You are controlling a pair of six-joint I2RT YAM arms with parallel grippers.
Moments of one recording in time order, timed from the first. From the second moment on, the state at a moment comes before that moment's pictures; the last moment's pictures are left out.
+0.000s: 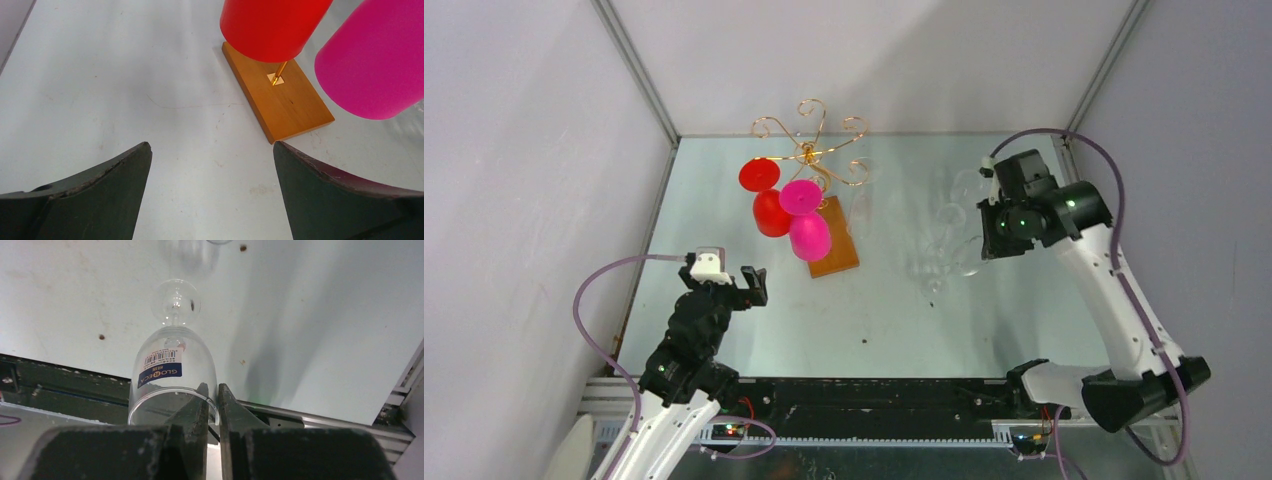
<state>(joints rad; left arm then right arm) -0.44 0.20 0.38 -0.41 -0.33 -0.20 0.38 1.28 1.51 -1.36 0.01 0.24</state>
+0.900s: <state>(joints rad) -0.44 0.14 0.39 -0.41 -0.34 -0.20 0.33 0.77 1.45 -1.10 -0.07 0.25</state>
